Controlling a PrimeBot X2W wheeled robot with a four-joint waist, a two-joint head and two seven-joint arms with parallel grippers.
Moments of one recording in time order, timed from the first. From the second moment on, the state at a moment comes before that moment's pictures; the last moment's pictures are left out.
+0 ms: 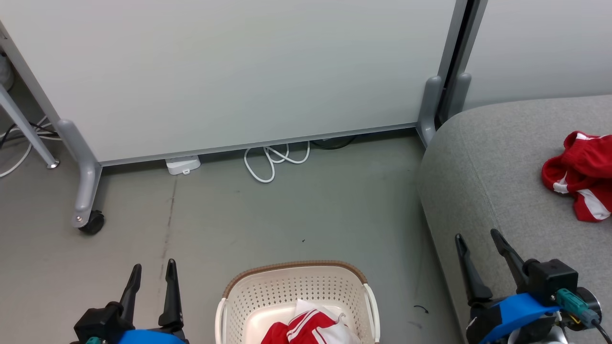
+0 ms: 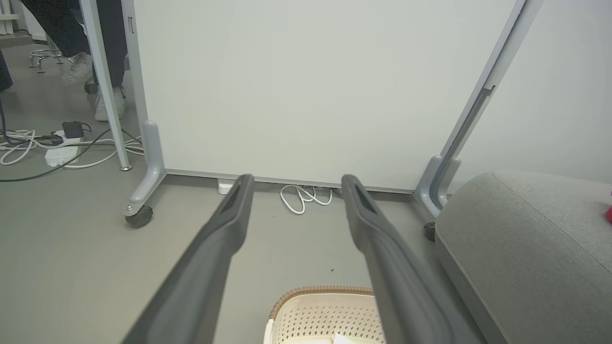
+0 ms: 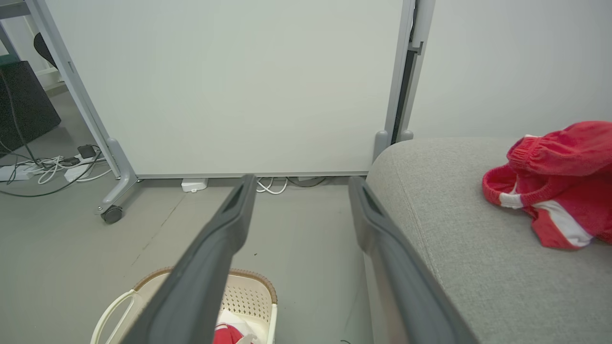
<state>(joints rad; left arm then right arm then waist) 0.01 0.09 -0.02 0.35 -0.29 -0.13 -0.26 -0.02 -0.05 -0.02 0.12 0.09 0.13 -0.05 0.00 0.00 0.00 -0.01</state>
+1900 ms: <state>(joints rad) -0.48 0.14 -0.43 0.96 -0.36 -0.13 -0.22 -0.26 -0.05 0.15 0.13 0.14 0.13 -0.14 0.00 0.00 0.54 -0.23</state>
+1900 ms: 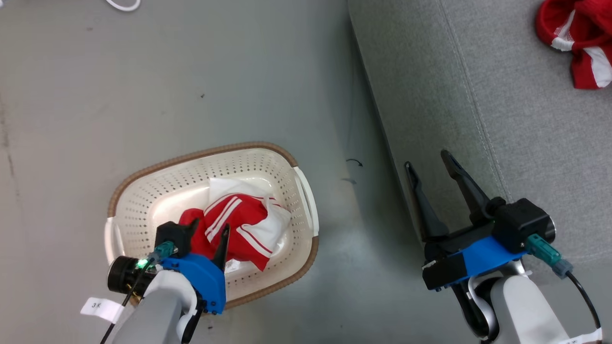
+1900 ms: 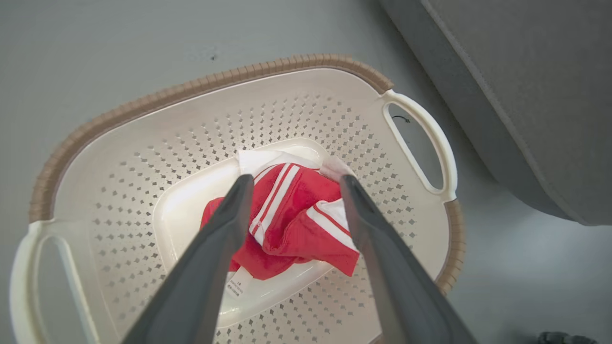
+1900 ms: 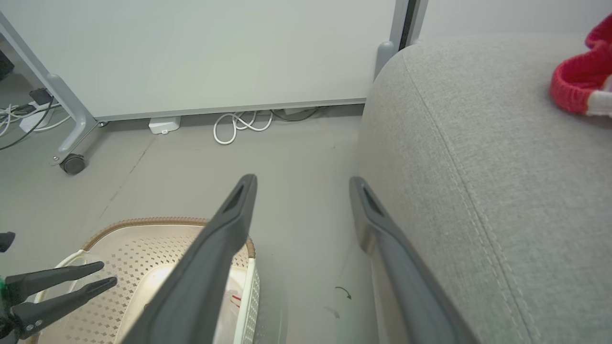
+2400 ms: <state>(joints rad) -0.63 0.21 -0.63 1.07 -0.42 -0.13 -0.17 -0.32 -0.05 0.19 0.16 0.17 0.13 -0.20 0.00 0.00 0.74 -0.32</state>
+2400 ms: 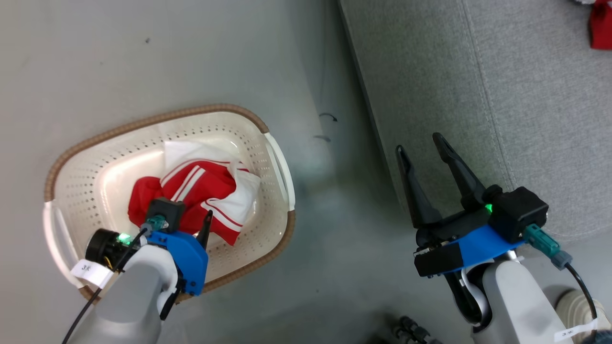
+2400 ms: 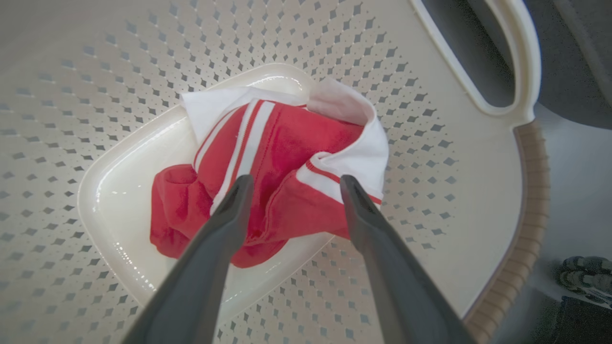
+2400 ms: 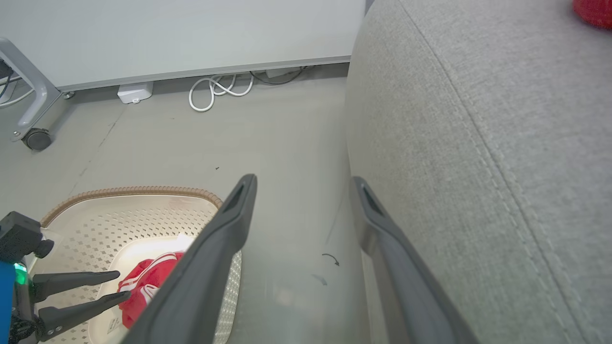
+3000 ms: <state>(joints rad) -0.78 0.25 -0.76 1.21 -0.38 -0.13 -0.12 -0.36 -0.05 0.22 0.18 0.20 0.13 -0.24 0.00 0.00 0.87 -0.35</state>
